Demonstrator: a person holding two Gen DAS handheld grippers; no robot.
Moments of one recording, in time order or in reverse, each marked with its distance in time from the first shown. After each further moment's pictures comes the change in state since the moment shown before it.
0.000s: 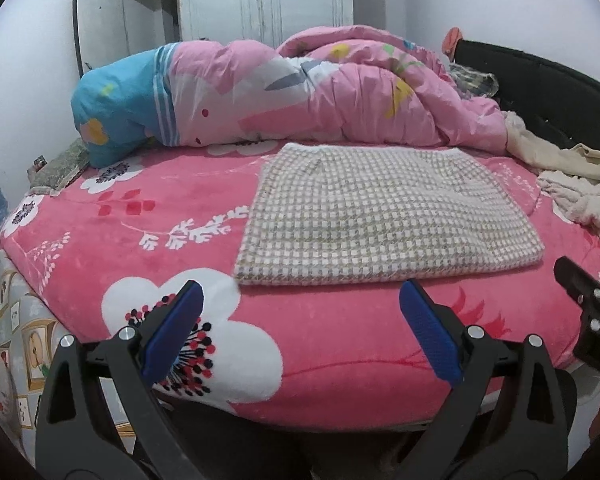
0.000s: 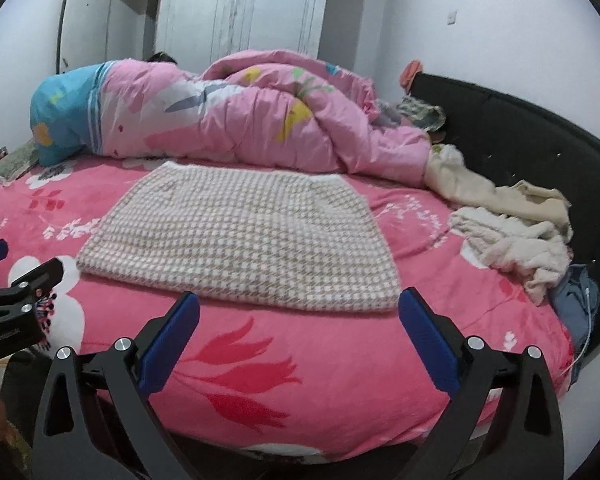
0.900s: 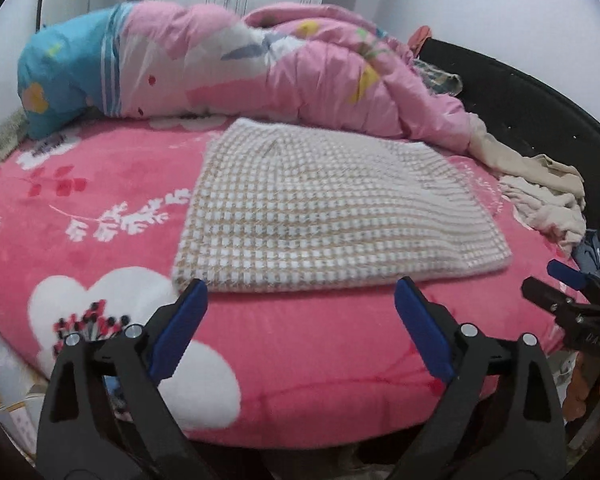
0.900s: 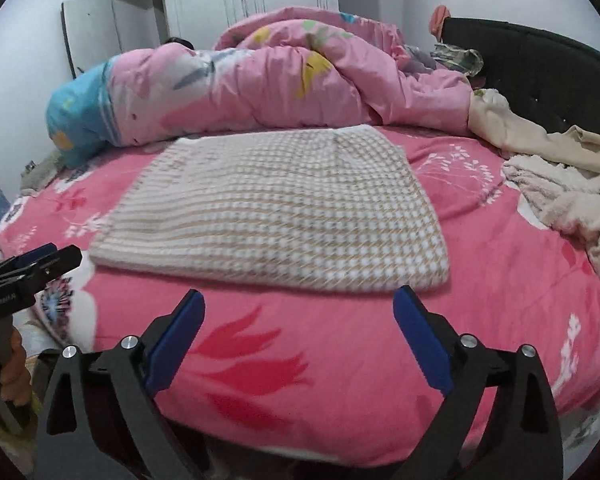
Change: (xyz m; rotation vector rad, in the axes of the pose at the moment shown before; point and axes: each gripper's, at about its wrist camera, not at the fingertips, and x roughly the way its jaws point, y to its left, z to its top) left arm 0.043 0.011 0.007 -0.038 0.048 -0.243; right arm 0.049 -0.037 -0.007 0.093 0.115 0.214
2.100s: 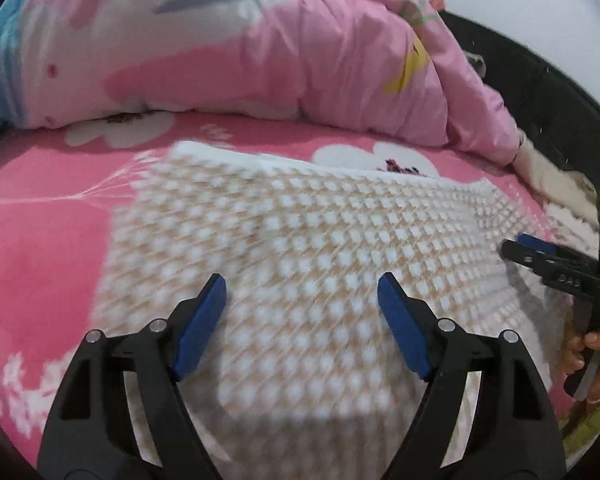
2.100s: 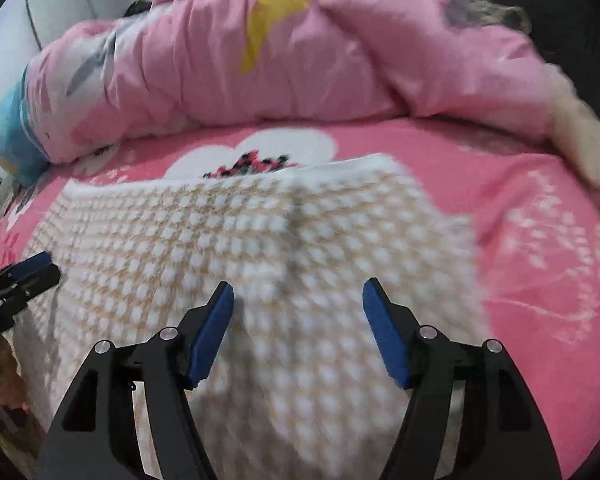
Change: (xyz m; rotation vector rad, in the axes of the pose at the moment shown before) left arm 0.205 0.049 0.122 -0.032 0.133 -0.087; right arm 0.233 -0.084 0.161 0.069 0.150 0.042
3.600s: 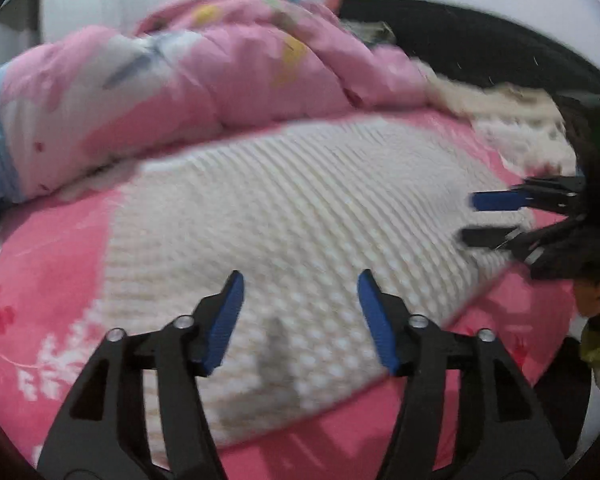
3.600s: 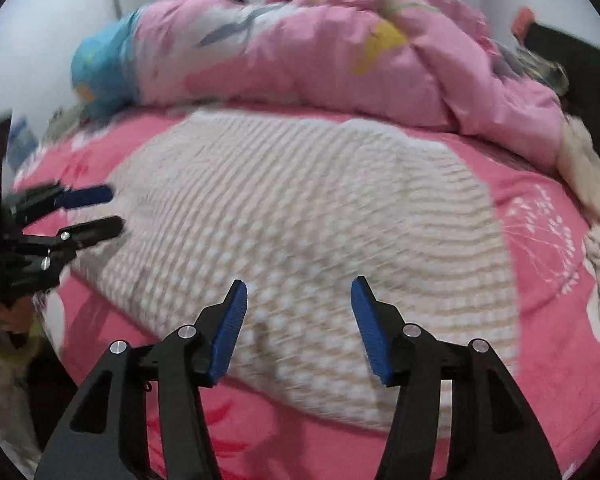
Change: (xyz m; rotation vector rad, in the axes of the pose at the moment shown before) left arm -0.038 -0.066 -0.066 0.364 0.006 -0.050; right arm -0.052 0.077 -0.116 -0.303 0.054 0.069
